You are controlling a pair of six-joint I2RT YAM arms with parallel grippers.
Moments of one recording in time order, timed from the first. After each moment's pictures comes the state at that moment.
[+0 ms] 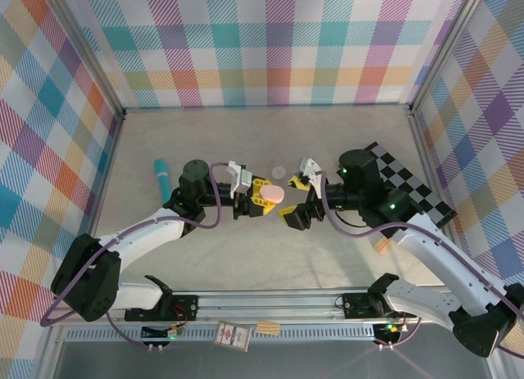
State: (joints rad) left arm -0.58 1.30 0.70 0.55 1.04 0.02; right arm 0.68 1.02 1.05 -0.55 -0.58 -0.17
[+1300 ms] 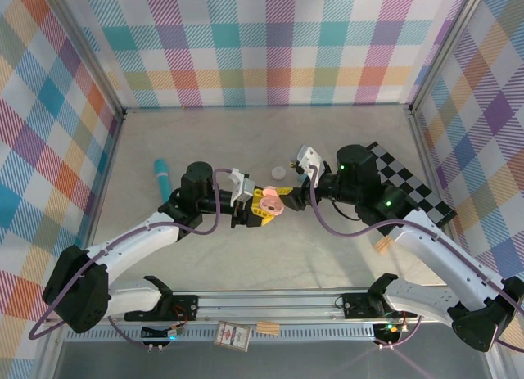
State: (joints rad) left arm -0.61 1.21 0.71 0.31 1.05 0.11; right arm 0.70 1.04 1.07 -0.43 -0.35 -0.22
